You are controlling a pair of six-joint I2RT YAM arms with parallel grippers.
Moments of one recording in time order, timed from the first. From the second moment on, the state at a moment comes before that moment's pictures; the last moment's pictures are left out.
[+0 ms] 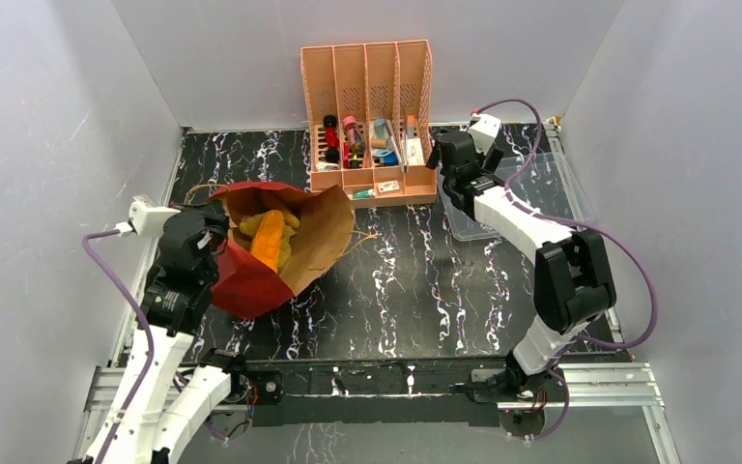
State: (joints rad) left arm -0.23 0.67 0.87 -0.46 -0.56 -1.03; right arm 0.38 1.67 1.24 -0.07 0.62 0.49
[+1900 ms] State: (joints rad) left arm -0.21 0.98 0.75 0.01 -0.61 -1.68; right arm 0.78 1.73 1.15 0.04 0.42 0.48
